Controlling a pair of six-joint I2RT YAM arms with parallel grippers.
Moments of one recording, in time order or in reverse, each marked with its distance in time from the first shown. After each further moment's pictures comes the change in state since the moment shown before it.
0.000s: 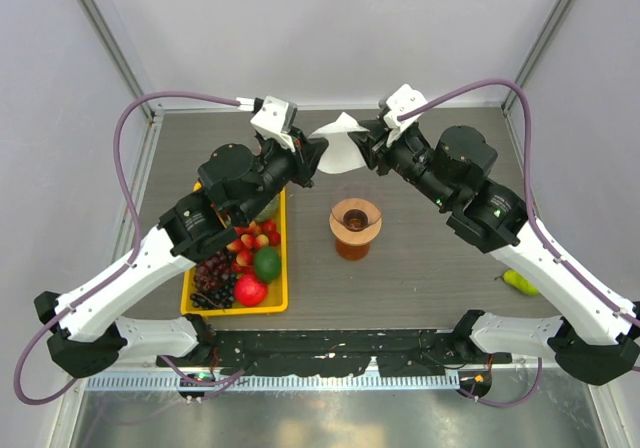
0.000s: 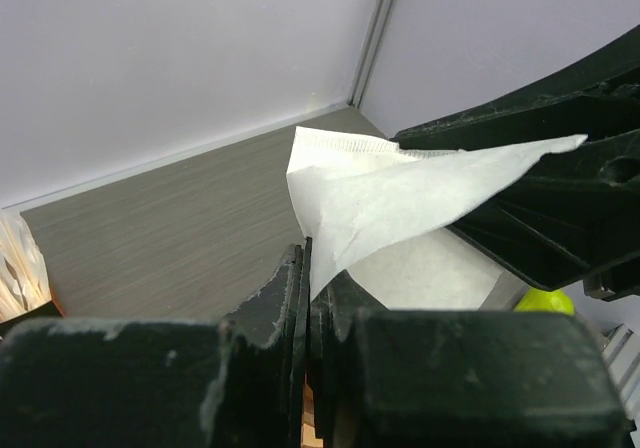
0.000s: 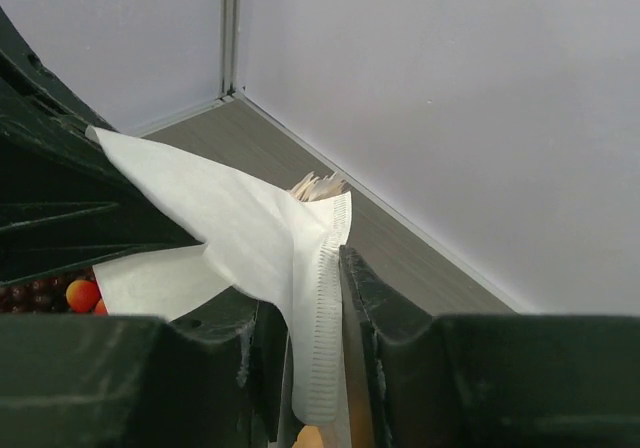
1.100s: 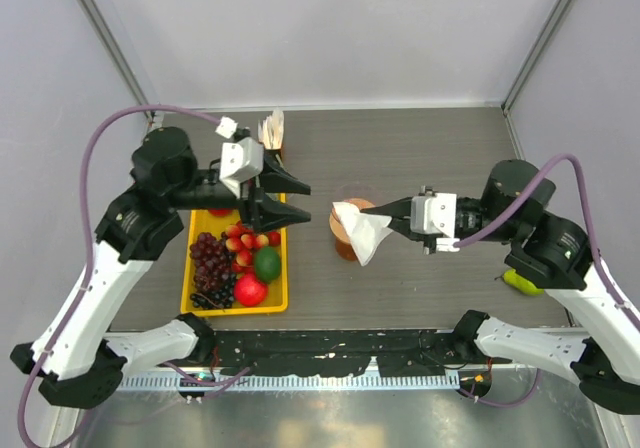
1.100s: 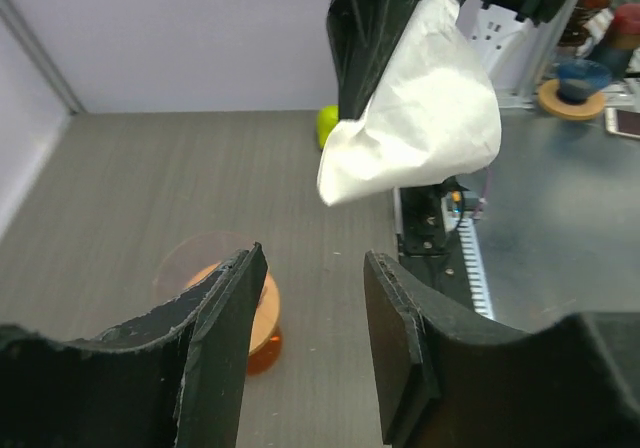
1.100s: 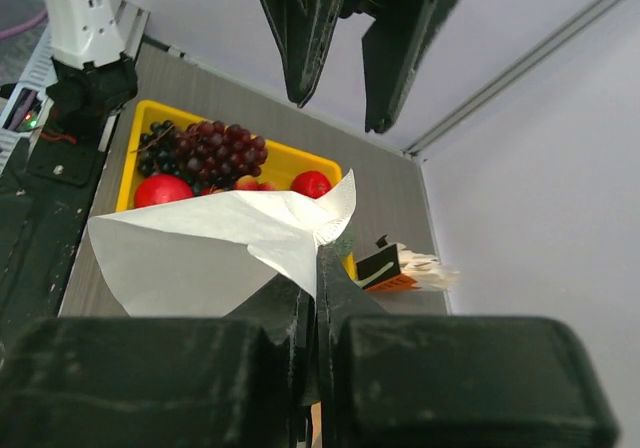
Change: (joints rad) left arm 0.356 -0.151 0.096 -0.373 1.220 0.347; right arm 0.015 -0.240 -0.032 -0.338 -0.672 -0.444
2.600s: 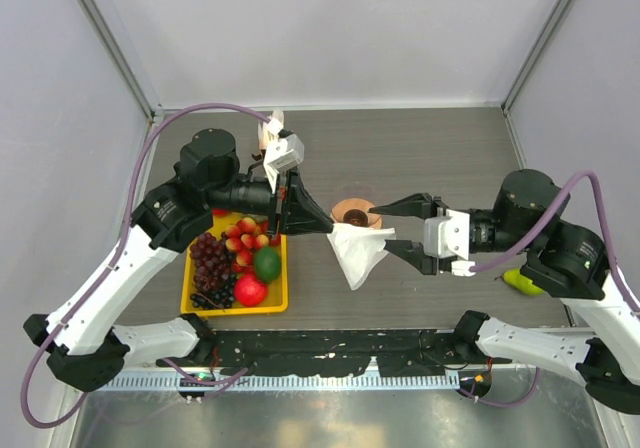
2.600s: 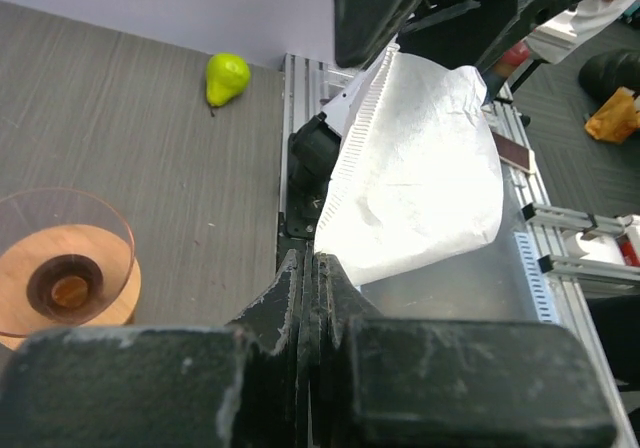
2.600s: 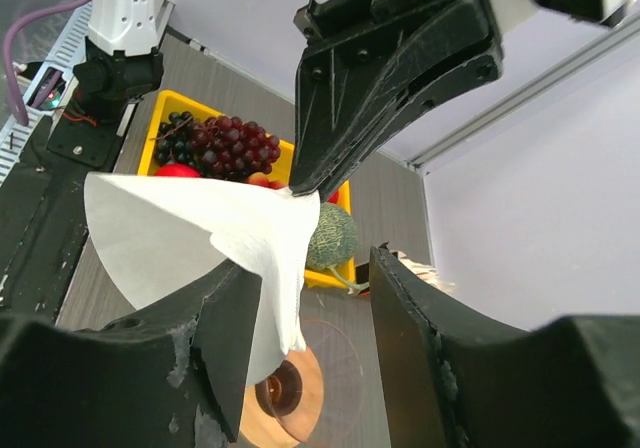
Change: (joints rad) left arm -0.146 0.117 -0.040 0.002 -0.022 -0.284; right arm 0.058 -0.020 0.029 -0.108 -0.015 -0.092
